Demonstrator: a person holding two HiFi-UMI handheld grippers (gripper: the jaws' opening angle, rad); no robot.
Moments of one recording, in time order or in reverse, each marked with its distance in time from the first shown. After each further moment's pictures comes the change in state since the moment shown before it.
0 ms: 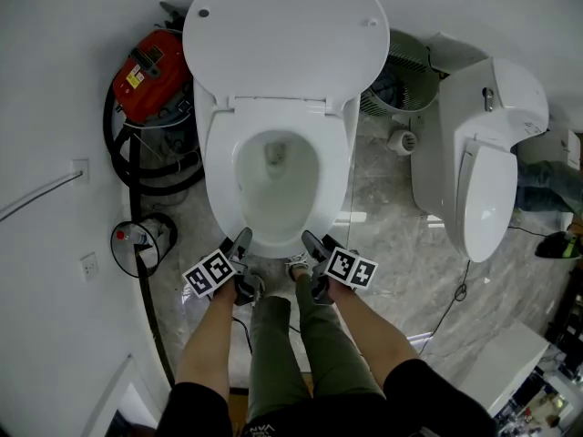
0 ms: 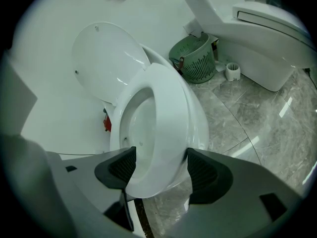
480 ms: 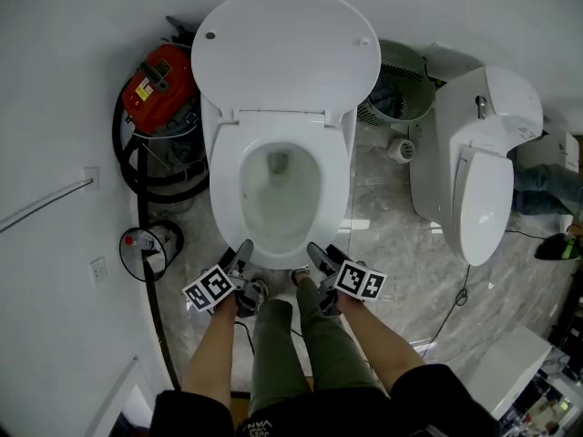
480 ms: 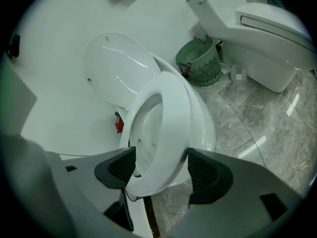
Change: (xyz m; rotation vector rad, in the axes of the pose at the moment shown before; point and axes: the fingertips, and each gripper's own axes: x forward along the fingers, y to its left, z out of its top) left arm -0.040 -0.036 0.011 -0.013 -0.040 -0.077; right arm -0.042 0.033 0.011 0.004 -0.002 0.087
